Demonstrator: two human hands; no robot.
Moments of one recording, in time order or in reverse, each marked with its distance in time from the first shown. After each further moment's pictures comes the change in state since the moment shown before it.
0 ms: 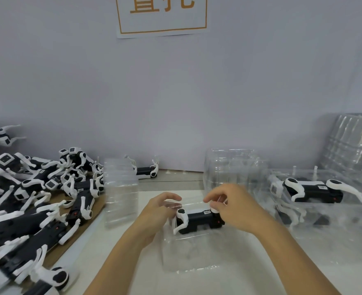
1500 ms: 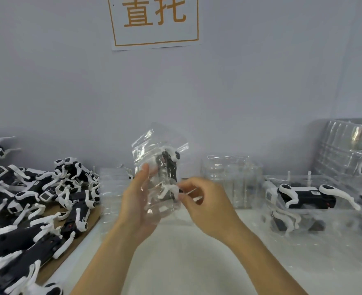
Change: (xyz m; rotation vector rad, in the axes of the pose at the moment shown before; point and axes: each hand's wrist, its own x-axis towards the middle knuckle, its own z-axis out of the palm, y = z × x) left_hand -0.033 0.061 -0.006 -0.676 -0.080 0.151; right_hand -0.003 -0.057 0.018 0.355 0.304 -0.299
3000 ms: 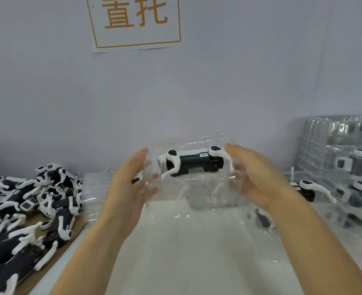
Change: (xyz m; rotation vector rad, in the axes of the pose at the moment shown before) left_hand -0.005 0.023 0.033 0.167 0.056 0.219; right_hand 0.024 -0.014 -0.107 0.587 0.238 0.625
